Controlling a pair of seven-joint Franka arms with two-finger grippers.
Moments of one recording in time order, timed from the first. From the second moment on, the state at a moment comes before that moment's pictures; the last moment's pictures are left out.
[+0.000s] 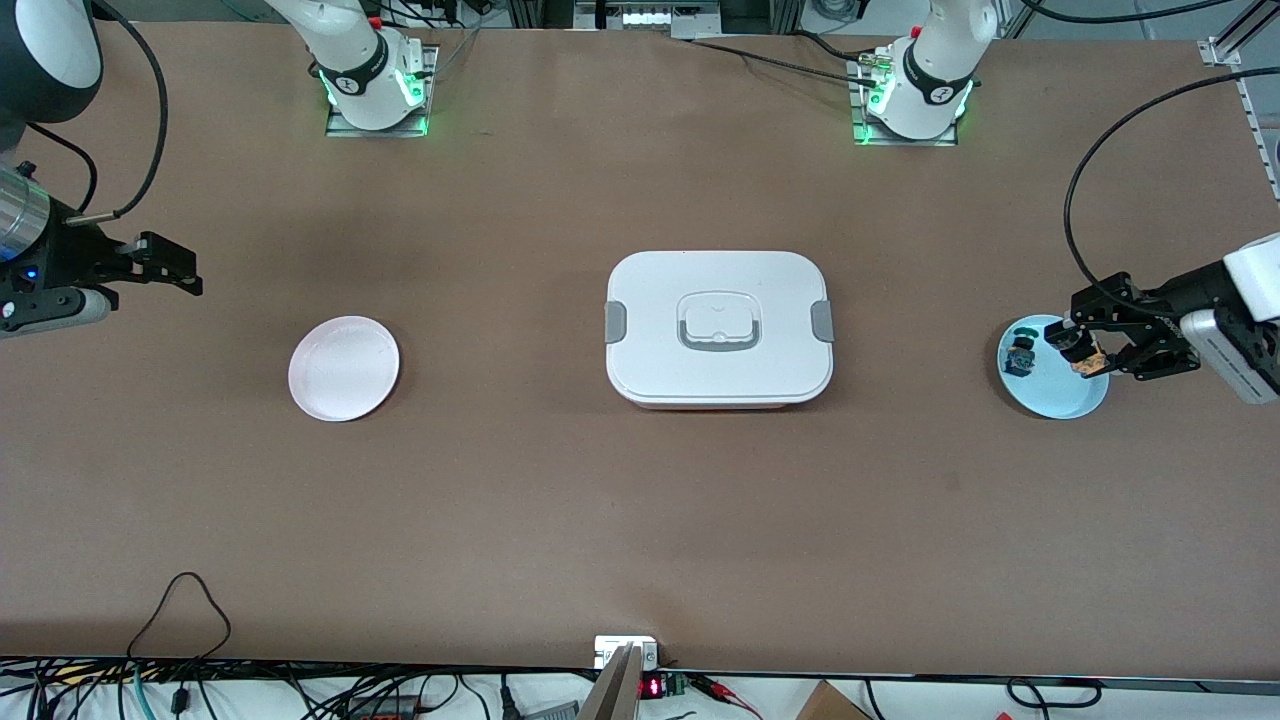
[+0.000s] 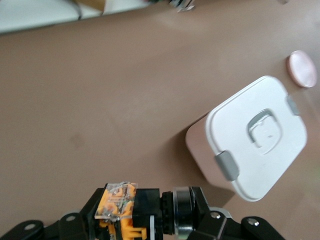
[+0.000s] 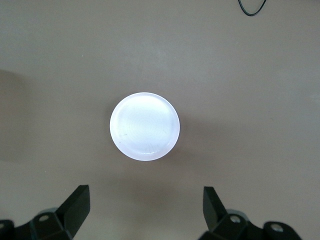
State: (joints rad) left arm 0.19 0.16 0.00 -1.75 -0.63 1.85 0.90; right arm -0.06 0.11 0.05 -1.60 -0.01 1.68 -0.20
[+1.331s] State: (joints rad) left arm 0.05 0.22 -0.02 -1.81 -1.21 1.55 1.47; right arm -0.06 0.15 0.05 -1.61 -0.01 1.71 -0.20
